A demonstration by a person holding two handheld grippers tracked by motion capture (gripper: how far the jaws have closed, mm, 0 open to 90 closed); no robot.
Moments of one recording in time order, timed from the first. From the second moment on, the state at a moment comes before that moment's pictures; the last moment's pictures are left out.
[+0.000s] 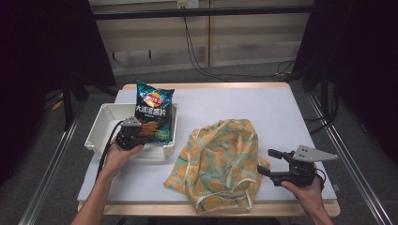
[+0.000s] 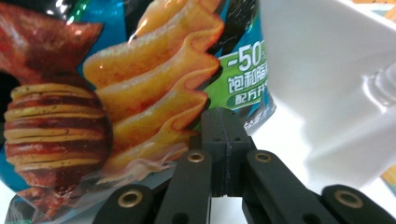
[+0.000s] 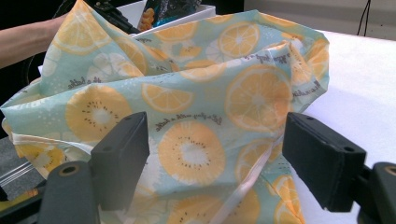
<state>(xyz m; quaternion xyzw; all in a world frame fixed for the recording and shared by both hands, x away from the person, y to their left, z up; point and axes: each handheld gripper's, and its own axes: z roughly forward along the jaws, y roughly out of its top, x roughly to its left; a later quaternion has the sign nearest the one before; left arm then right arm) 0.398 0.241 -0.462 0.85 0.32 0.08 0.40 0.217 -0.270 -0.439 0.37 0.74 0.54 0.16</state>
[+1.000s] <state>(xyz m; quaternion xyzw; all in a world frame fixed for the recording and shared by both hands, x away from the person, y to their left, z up) 0.431 0.232 -0.466 0.87 0.34 0.09 0.35 0.217 -0.270 -0.440 0.37 0.74 0.54 0.16</state>
